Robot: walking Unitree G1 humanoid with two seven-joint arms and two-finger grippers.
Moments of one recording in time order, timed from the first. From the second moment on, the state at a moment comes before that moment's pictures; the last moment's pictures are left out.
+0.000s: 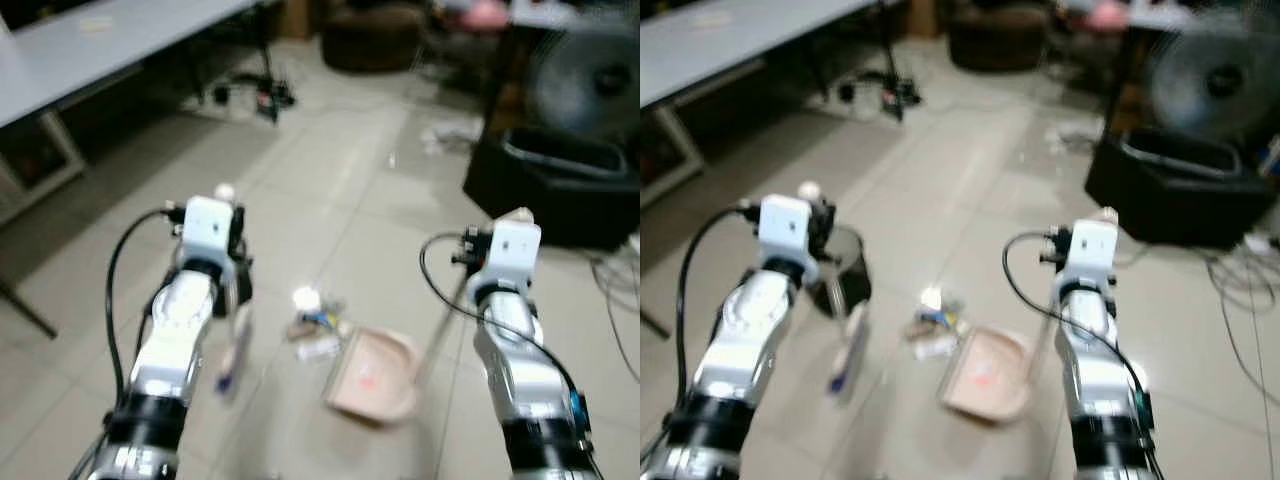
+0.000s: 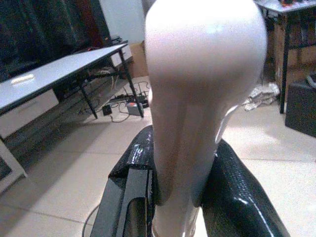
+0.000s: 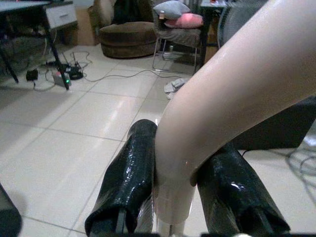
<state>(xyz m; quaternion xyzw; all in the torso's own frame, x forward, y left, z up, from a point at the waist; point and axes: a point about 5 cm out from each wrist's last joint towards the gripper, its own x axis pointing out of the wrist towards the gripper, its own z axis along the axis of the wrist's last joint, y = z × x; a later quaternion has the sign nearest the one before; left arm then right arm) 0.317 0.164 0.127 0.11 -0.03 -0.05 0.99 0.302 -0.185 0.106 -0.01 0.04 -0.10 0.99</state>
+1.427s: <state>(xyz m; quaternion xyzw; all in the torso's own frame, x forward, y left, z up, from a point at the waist) 0.318 0.161 0.124 0.11 -0.02 -0.07 0.99 0.302 -0.192 0.103 -0.03 0.04 -0.11 0.99</state>
